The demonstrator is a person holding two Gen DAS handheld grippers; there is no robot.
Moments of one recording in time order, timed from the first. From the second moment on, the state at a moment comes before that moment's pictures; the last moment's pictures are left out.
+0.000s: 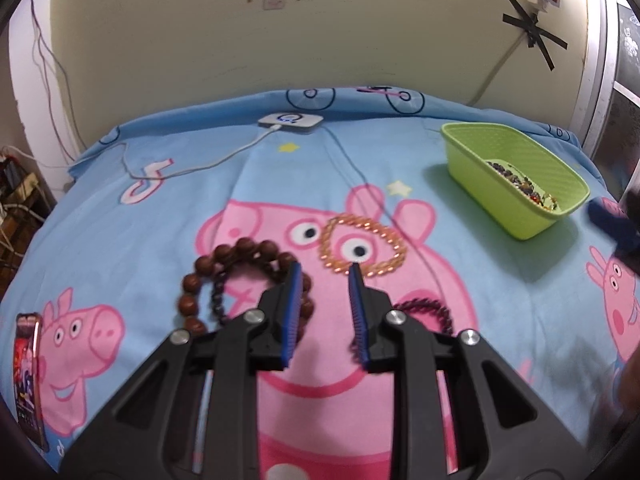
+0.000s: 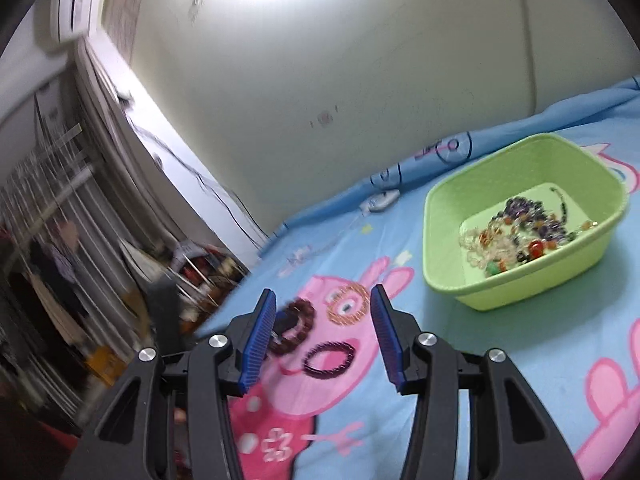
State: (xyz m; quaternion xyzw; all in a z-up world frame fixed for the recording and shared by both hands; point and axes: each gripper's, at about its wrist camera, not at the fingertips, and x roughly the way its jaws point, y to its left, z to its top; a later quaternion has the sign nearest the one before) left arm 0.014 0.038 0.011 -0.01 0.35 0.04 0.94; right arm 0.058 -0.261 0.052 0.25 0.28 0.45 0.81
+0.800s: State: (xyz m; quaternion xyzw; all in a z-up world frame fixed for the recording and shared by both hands) left arm -0.001 0.069 -0.001 -0.02 0.36 0.06 0.93; right arm 0.046 -0.223 0.037 0.17 0.33 0.45 0.81
